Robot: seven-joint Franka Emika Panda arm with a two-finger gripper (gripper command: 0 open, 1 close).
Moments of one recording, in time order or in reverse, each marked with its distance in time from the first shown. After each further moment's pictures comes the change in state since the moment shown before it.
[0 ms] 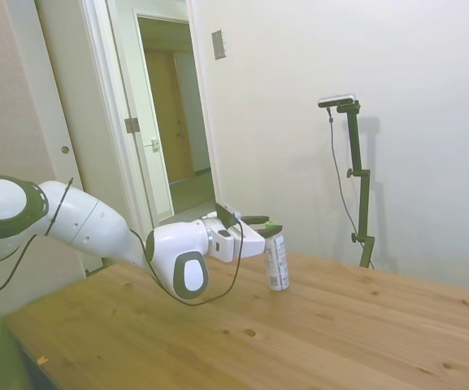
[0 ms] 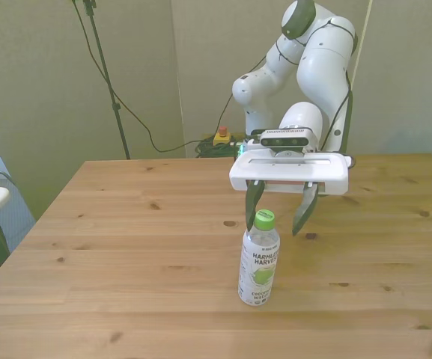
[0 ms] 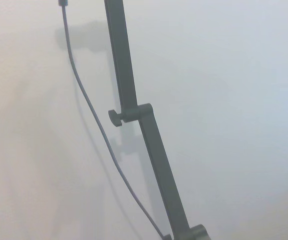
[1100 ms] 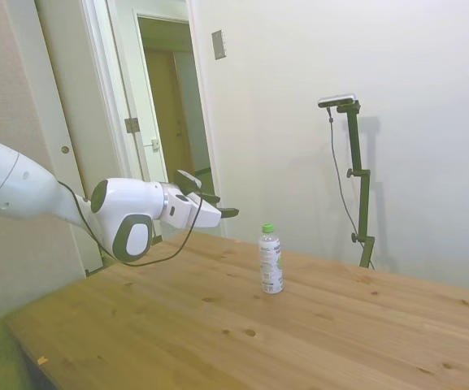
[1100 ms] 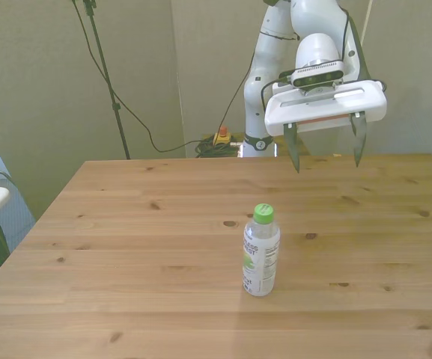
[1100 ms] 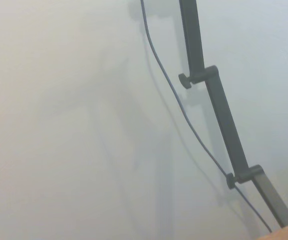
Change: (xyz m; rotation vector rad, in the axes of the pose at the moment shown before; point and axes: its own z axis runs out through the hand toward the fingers) arm 0.027 -0.083 -0.095 -0.110 -0.300 0.032
